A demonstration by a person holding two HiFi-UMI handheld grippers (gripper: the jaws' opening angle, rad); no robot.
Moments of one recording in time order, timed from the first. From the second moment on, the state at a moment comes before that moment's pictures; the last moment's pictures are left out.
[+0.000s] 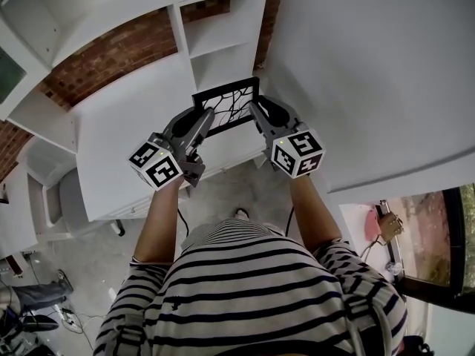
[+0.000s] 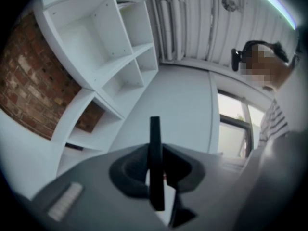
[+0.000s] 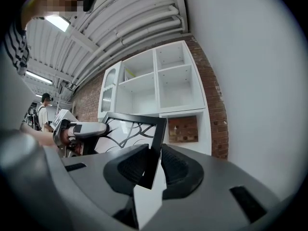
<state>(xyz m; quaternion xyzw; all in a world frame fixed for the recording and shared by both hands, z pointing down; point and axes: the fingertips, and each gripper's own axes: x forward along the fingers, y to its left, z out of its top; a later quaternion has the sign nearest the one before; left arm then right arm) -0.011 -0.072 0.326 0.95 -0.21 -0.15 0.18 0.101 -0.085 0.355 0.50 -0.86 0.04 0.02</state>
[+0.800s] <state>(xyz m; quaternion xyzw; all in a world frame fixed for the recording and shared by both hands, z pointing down) 0.009 -0.133 0.329 0.94 -0.19 -0.22 0.19 0.118 -0.151 0.362 0.51 -0.86 0.03 0.05</state>
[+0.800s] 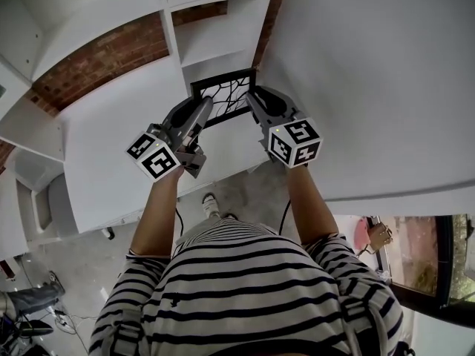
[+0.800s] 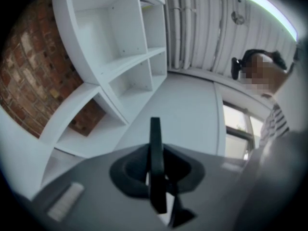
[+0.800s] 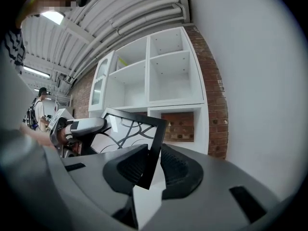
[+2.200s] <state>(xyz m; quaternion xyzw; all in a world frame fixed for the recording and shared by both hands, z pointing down) 0.070 -0.393 0.402 0.90 -0.43 0.02 0.08 0.182 -0.416 0.403 0.46 -0.89 0.03 -0.01</state>
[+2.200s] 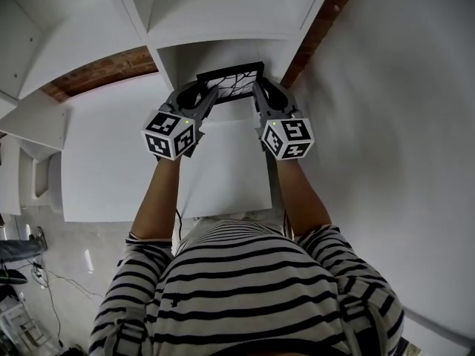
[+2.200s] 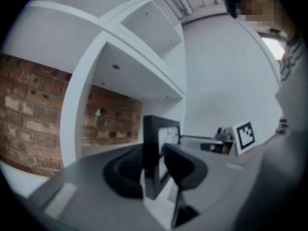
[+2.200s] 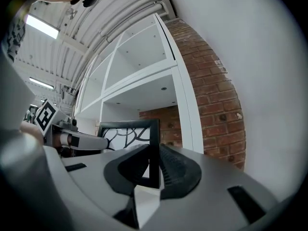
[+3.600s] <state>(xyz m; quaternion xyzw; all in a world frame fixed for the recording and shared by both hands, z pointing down) 0.045 -0.445 0.434 0.81 -0.57 0.10 0.06 0.165 -0.457 0.436 0.51 -0.86 0.03 0.00</state>
